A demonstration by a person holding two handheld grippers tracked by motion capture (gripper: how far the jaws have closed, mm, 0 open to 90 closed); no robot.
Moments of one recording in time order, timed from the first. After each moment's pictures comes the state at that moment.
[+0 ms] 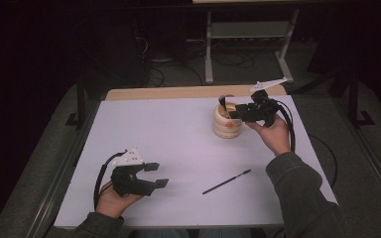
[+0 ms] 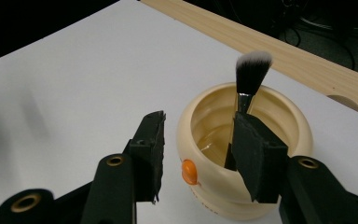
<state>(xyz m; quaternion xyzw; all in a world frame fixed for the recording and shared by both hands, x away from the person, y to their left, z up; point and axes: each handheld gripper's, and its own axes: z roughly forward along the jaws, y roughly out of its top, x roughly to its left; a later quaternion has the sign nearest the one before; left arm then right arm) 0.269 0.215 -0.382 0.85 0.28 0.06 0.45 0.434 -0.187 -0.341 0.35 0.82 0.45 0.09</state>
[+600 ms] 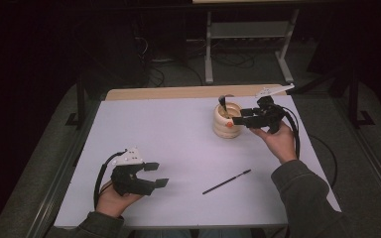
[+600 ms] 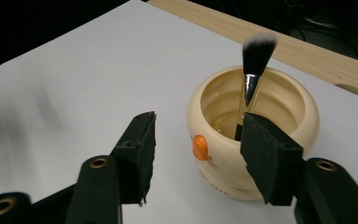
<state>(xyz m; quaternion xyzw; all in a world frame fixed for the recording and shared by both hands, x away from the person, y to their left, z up) 0.270 0.216 -0.382 0.84 0.28 0.05 0.45 0.417 -0.199 -0.347 0.36 0.81 0.46 0.08</state>
